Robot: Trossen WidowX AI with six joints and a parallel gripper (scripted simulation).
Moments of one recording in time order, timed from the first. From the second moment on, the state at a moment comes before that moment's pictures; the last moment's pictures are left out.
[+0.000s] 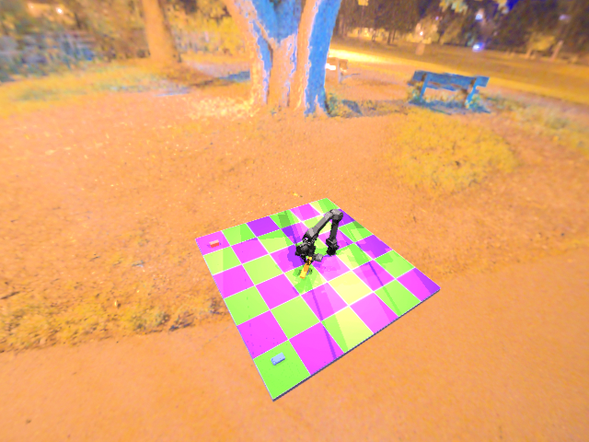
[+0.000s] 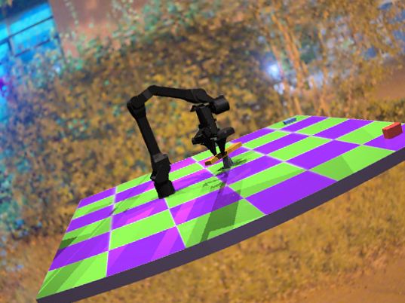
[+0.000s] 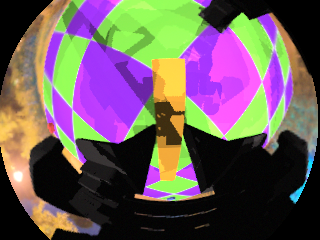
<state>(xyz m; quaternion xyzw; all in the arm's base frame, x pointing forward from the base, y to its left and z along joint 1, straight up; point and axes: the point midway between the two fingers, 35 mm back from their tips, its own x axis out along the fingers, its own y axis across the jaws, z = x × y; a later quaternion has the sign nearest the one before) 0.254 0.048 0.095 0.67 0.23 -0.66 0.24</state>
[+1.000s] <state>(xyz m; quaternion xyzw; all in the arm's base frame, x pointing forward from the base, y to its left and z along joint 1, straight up) 0.254 0.048 0.095 0.67 0.23 -0.66 0.24</state>
